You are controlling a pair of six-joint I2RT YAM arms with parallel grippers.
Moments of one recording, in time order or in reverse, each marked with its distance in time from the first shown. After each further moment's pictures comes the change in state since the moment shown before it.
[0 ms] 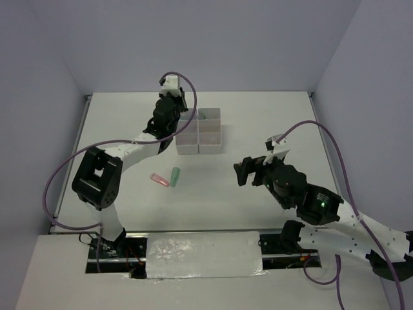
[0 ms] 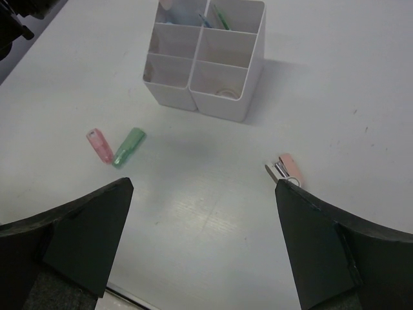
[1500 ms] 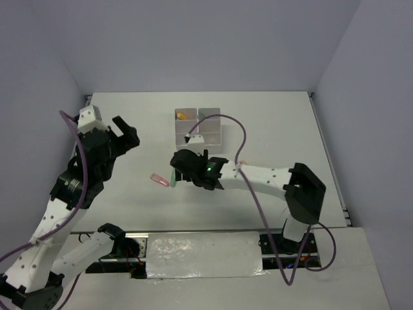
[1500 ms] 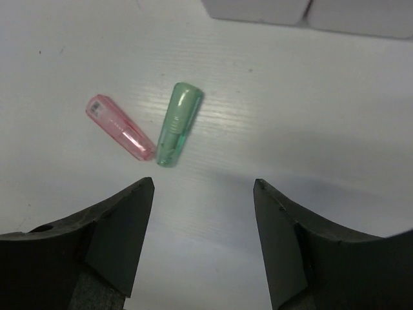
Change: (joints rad) left arm 0.057 -0.943 -0.119 -1.188 -0.138 -0.450; right arm 0.044 1.012 0.414 0.045 -0.089 0.403
